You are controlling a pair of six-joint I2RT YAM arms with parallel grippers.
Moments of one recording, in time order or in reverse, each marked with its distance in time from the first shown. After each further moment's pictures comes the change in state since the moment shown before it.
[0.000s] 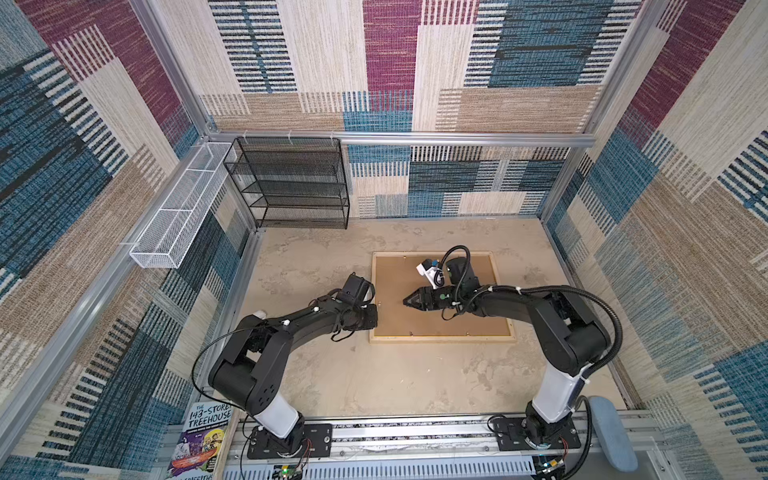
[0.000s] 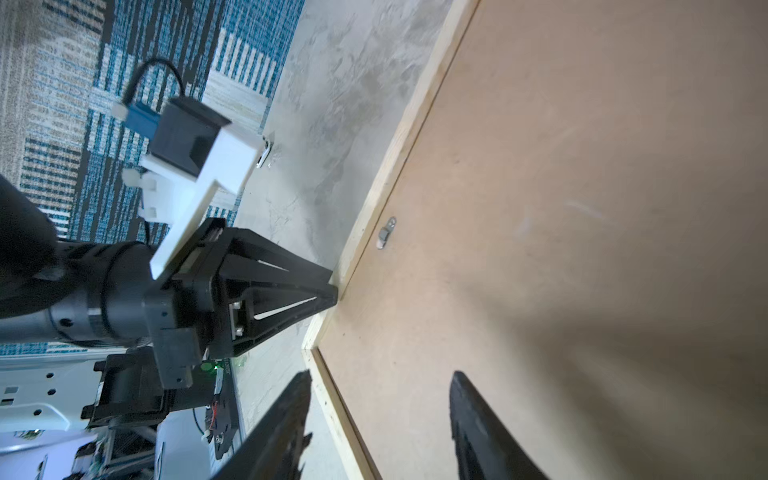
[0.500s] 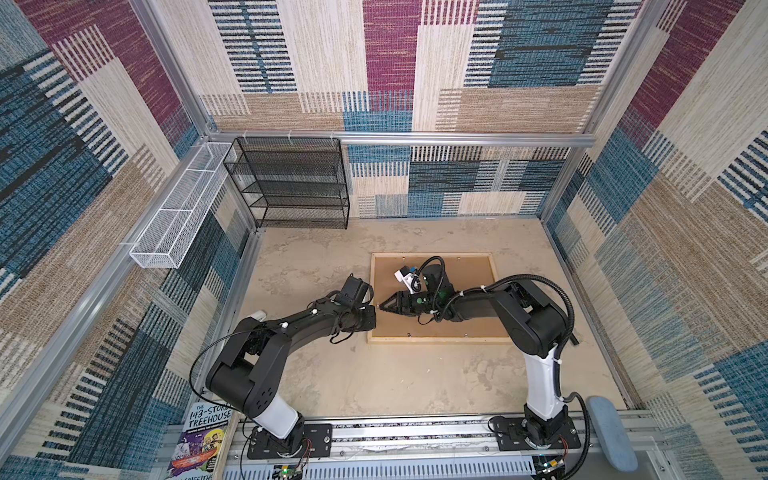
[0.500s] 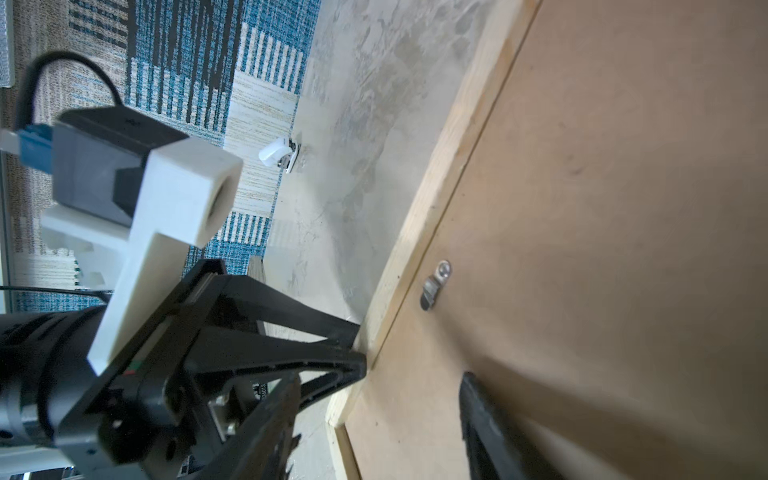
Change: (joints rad) left arm -0.004 -0.013 -0.046 0.036 -0.002 -0.032; right arm 0.113 0.212 0.096 0.237 -0.027 0.246
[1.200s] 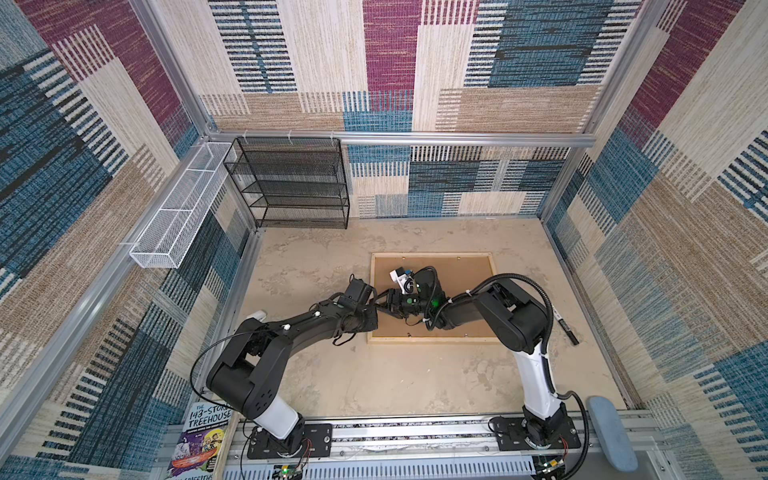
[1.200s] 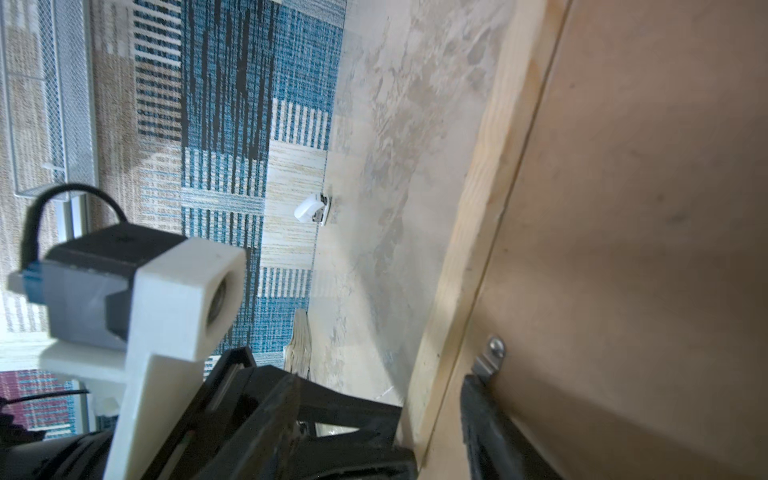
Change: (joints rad) left arm -0.041 -0.002 -0.012 0.022 -0.067 -0.041; right arm 0.058 0.105 -0.005 0.312 0.087 0.340
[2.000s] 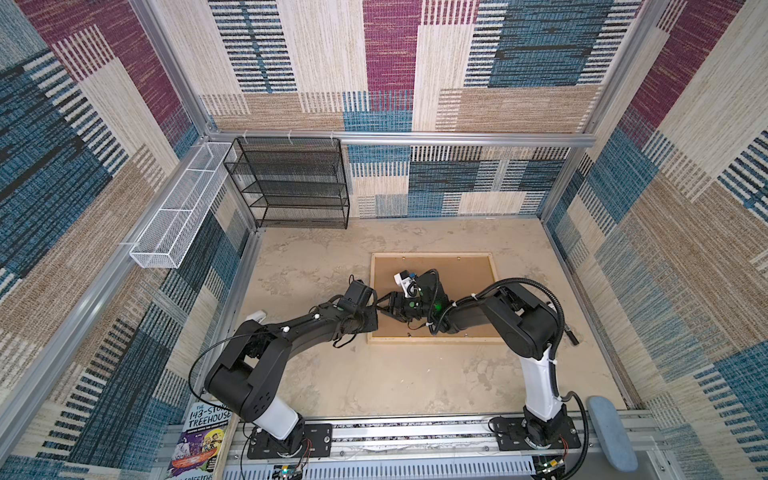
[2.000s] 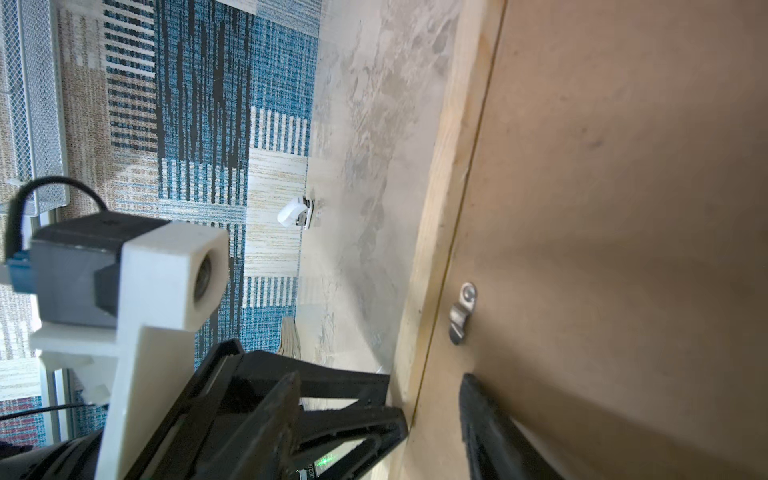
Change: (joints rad) left arm -0.006 -0.018 -0.024 0.028 -0.018 -0.007; right arm 0.008 -0.095 -0.069 -0.085 0.098 -0.015
